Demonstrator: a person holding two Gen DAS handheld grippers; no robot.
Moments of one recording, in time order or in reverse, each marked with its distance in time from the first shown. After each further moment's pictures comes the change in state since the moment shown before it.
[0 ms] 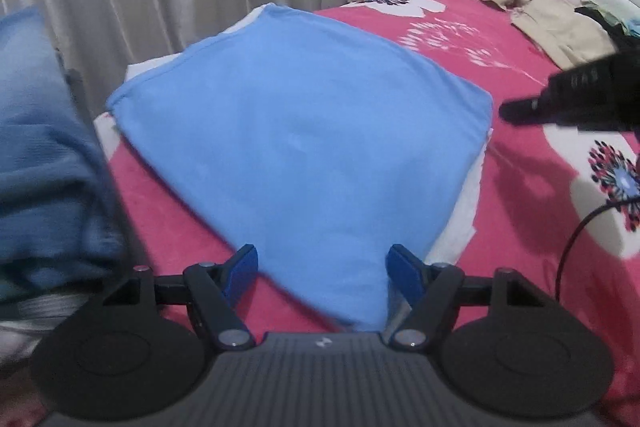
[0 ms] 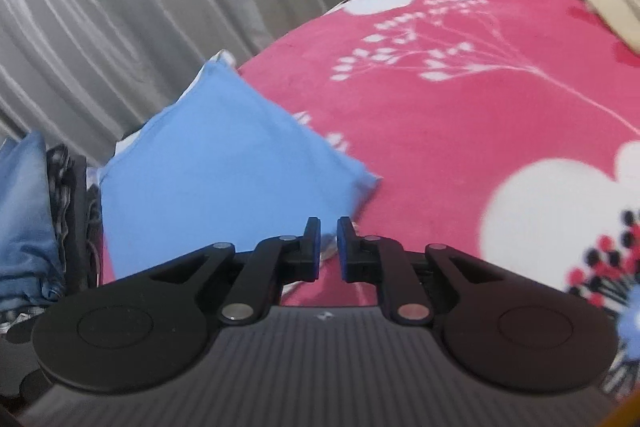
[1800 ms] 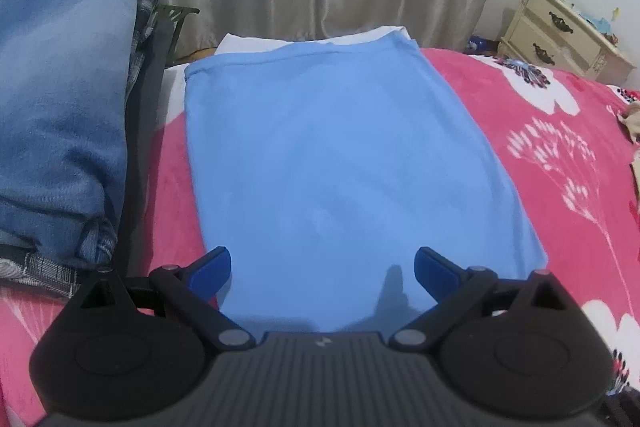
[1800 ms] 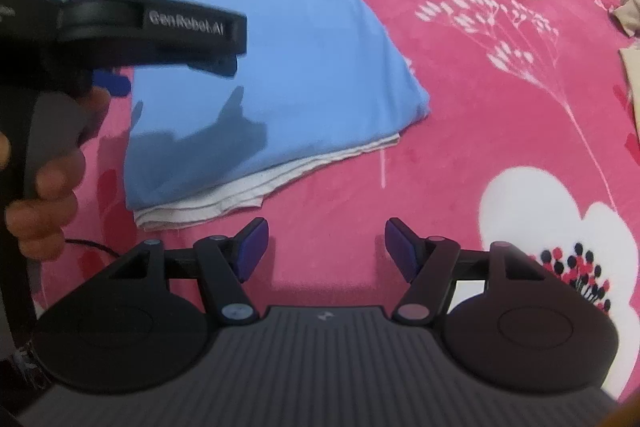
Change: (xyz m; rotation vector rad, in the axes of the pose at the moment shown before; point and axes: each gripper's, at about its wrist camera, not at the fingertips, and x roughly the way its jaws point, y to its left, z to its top) left arm 0.018 -0.019 0.076 -0.538 0.095 0.277; right arm -0.035 0.070 -0.019 -0.494 0.321 -0.100
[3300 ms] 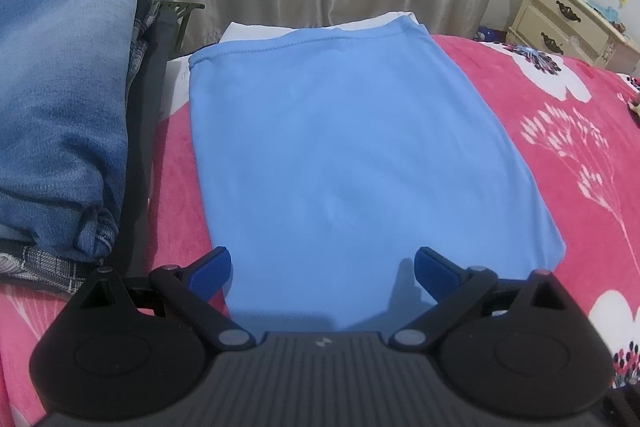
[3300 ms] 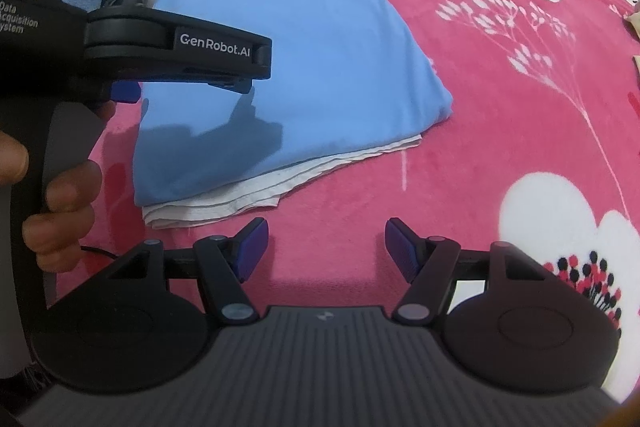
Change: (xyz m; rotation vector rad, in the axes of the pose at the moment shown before) left arm 0.009 -0.004 -0.007 0.012 0.012 0.031; right arm 0.013 0.007 0.004 -0.029 0.024 0.025
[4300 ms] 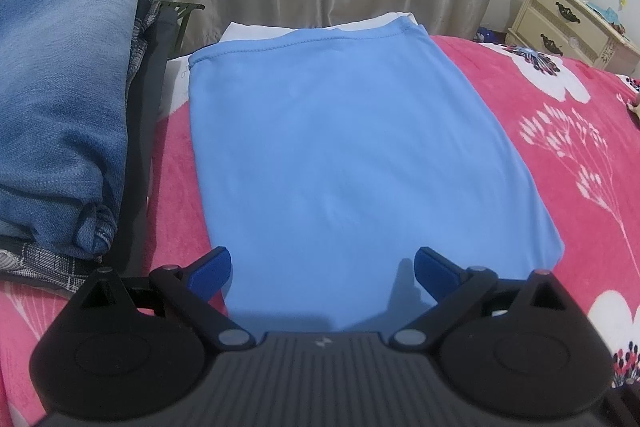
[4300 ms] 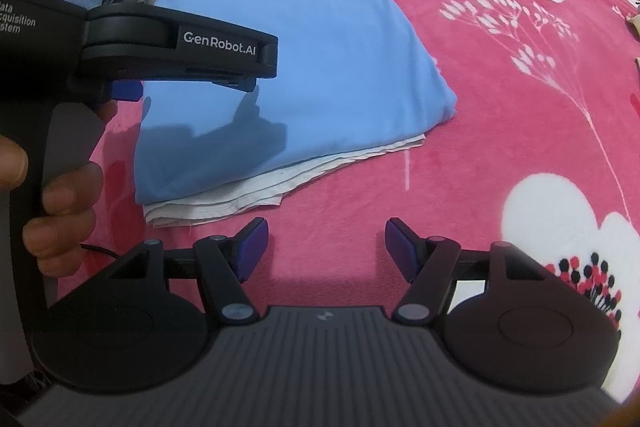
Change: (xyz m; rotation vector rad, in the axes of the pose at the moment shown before) left arm 0.002 -0.001 -0.001 -0.002 0.000 -0.001; right arm 0.001 0.001 0.001 -0.009 0.011 0.004
